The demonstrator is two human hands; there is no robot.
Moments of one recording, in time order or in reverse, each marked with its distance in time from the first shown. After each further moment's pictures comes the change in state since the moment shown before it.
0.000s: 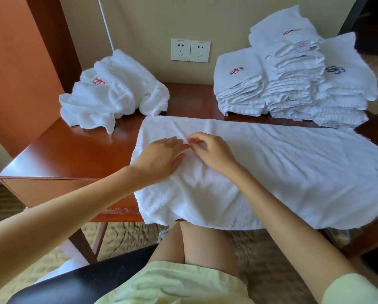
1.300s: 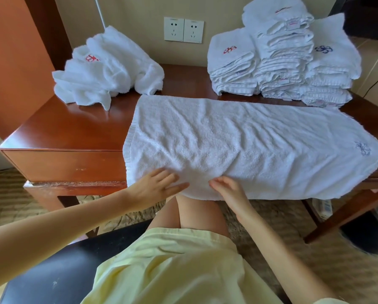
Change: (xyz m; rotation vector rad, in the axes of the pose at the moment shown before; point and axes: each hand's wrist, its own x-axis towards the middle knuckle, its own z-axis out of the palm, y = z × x) left_hand -0.104 0.014 0.077 0.303 0.078 0.544; right_hand -0.167 0.034 0.020 0.434 0.026 0.605
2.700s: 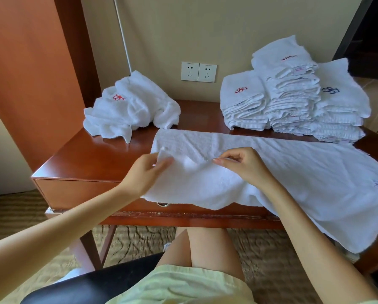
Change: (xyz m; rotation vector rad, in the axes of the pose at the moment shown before) left_hand 0.029 -0.061 -0.108 -1.067 0.226 -1.045; right_hand 0.057 -0.133 -0.032 -0.281 -0.118 -0.642
